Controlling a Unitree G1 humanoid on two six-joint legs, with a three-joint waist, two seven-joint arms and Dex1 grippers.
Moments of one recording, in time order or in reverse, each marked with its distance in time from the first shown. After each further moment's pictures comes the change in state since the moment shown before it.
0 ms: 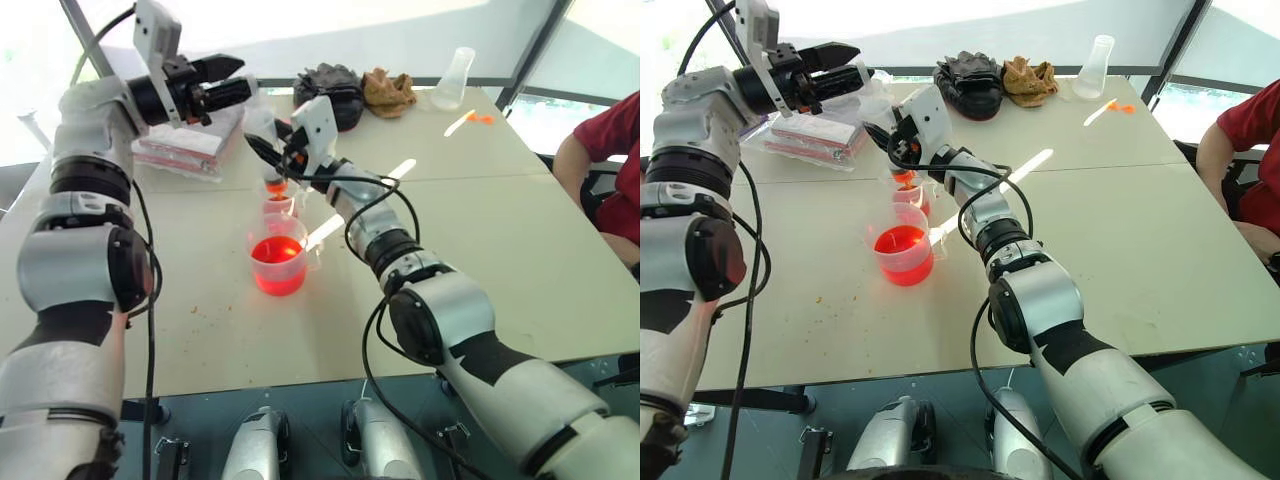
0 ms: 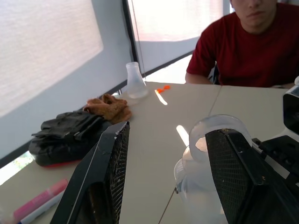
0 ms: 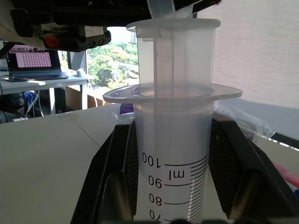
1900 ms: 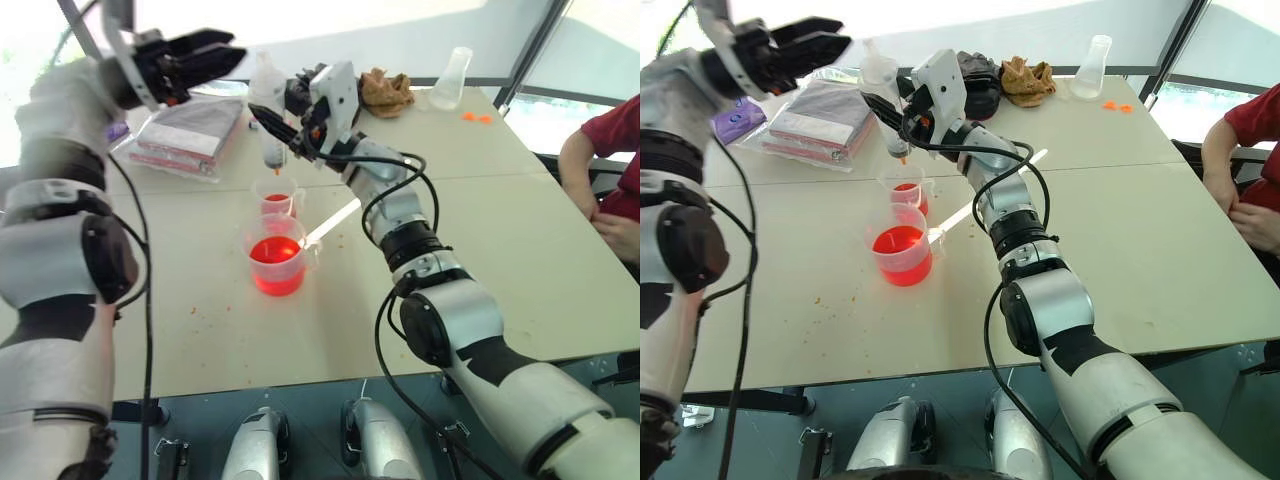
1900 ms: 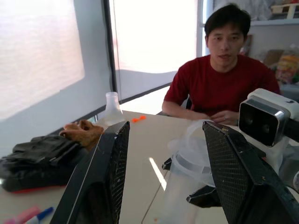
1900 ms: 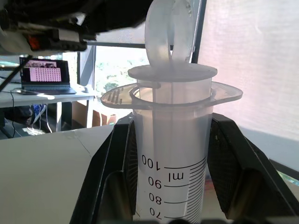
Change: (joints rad) left arm -0.003 0.133 0.111 -0.117 -0.139 0.264 -0.113; right arm 0.076 -0.073 0.003 -0.318 0.071 0.192 0.091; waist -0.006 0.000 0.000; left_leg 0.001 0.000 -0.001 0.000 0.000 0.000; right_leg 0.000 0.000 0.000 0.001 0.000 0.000
